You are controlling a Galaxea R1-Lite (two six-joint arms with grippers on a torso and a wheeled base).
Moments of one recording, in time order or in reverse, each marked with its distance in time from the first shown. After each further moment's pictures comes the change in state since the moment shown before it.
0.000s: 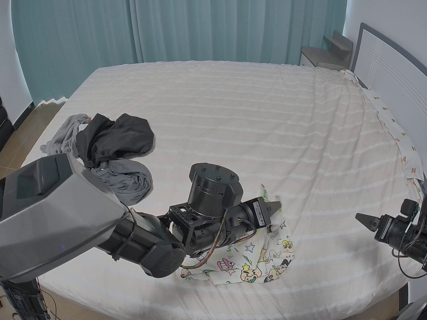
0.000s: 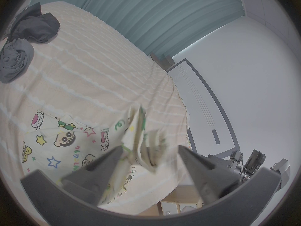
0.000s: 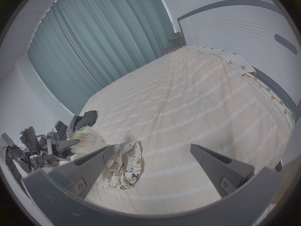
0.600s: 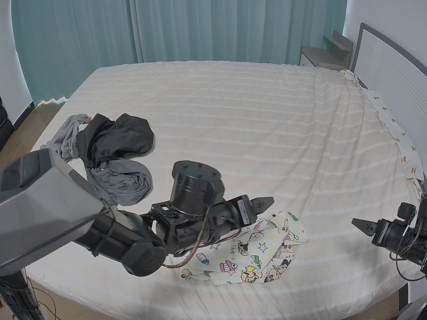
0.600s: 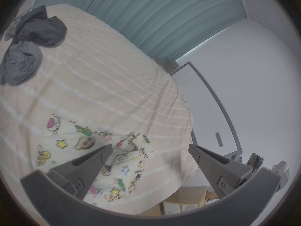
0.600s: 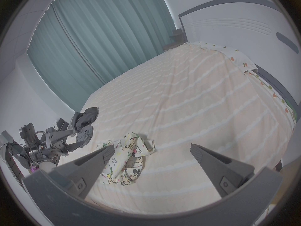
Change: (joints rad) left arm 0.036 -0.057 0.074 -0.009 0.010 0.004; right arm 0.018 0.014 0.013 0.000 0.013 0.000
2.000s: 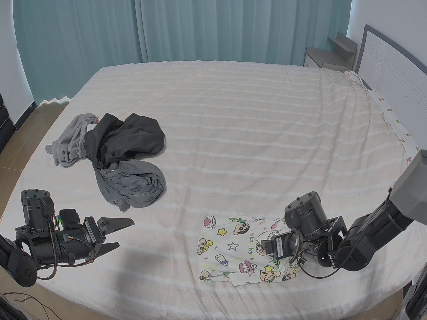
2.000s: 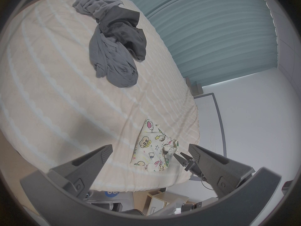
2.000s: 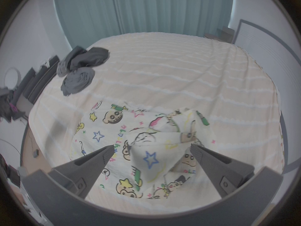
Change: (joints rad) left arm 0.676 -0.470 0.761 -0.148 -0.483 -0.061; right arm 0.607 0.640 -0.589 0.305 -0.481 -0.079
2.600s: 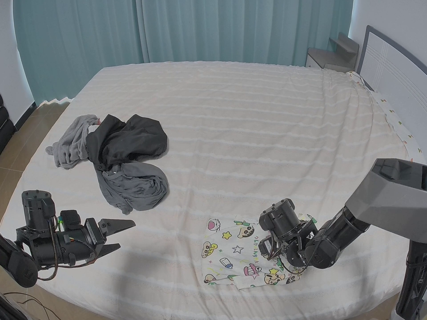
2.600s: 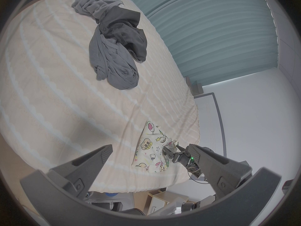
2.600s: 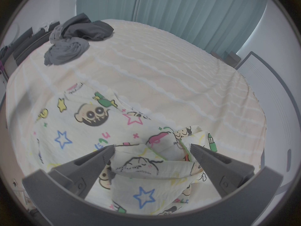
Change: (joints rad) left arm -0.004 0.004 0.003 0.000 -0.001 0.004; right arm -0.004 0.217 -0.161 0.007 -0.188 -0.245
